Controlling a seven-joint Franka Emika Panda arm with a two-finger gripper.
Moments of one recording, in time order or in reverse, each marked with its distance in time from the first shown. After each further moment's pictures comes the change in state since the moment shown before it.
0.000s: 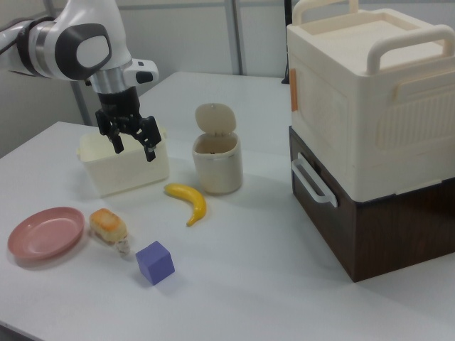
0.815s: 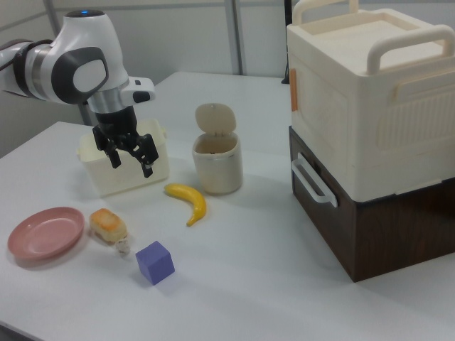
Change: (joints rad) arm 0.002 -0.079 -0.001 -0.167 0.000 0.118 0.000
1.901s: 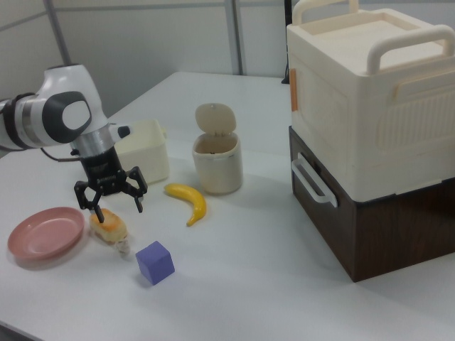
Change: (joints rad) arm 0.113 0.000 0.005 -0.218 -0.201 0.078 -0.451
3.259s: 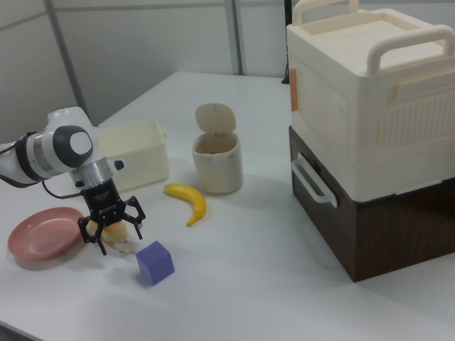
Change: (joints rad) arm 0.062 0.248 0.048 0.026 -0.117 0.020 -0.074
